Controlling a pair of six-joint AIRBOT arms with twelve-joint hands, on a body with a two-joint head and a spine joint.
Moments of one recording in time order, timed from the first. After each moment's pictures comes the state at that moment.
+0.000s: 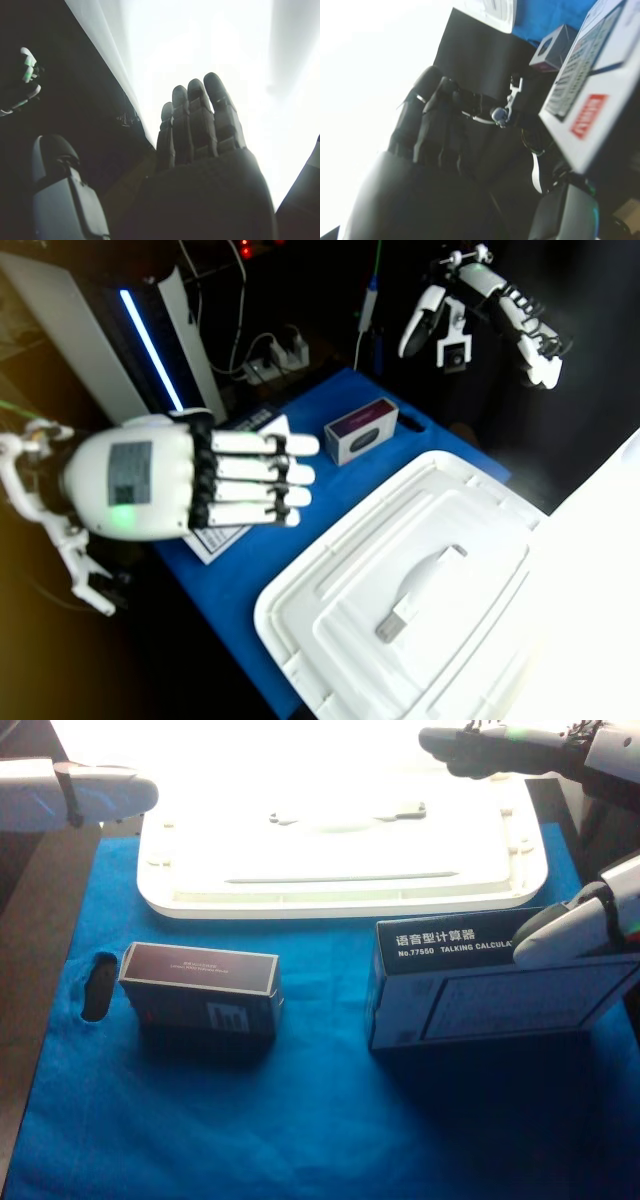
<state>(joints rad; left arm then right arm) 0.76 -0.94 1.35 -0.06 -0.95 0.61 -0.63 -0.94 1.26 -0.54 0.82 -0.10</state>
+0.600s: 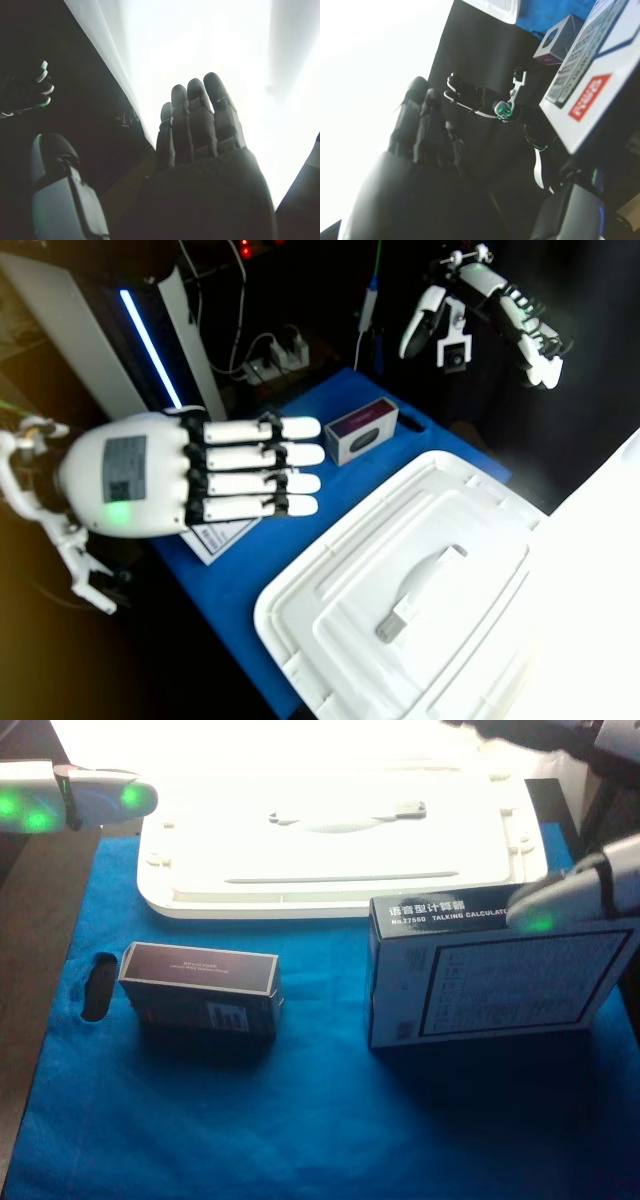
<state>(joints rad) 0.76 -0.94 1.35 -0.07 -0.94 0.61 -0.61 -0.94 1.28 -0.49 0.84 -0.13</state>
